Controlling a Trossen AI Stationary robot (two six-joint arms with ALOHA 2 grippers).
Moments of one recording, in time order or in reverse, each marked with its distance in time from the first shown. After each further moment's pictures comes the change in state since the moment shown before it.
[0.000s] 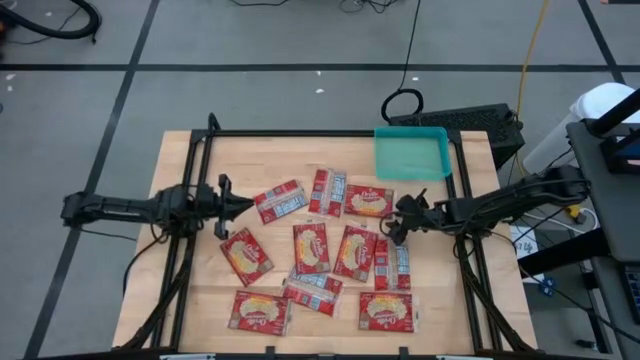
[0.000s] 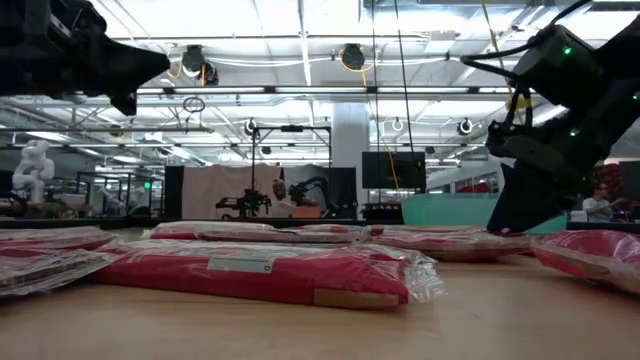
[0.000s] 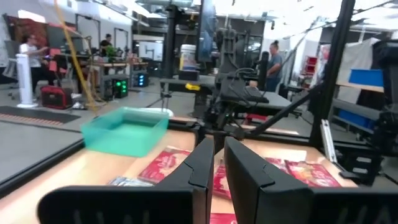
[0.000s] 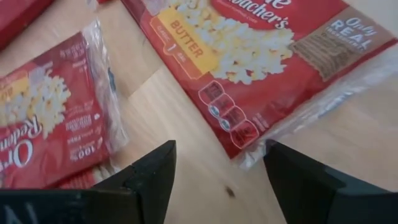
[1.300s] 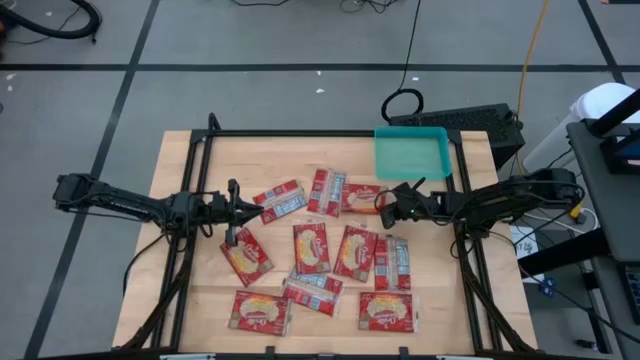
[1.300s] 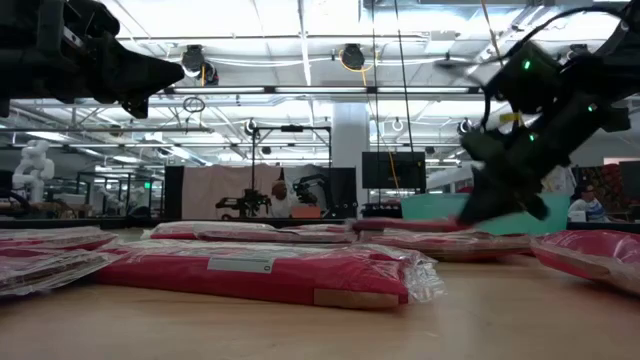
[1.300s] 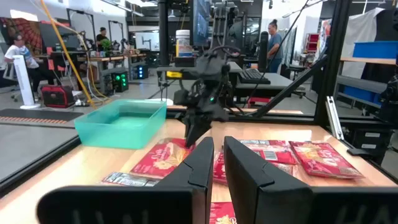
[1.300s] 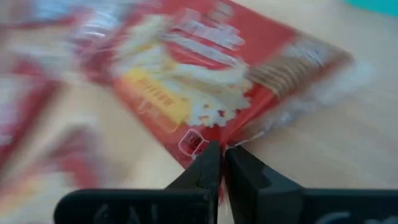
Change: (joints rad) left arm -0.071 0.332 0.000 0.290 -0.066 0.069; right arm -0.202 0.101 -0.004 0.289 -0.110 0.010
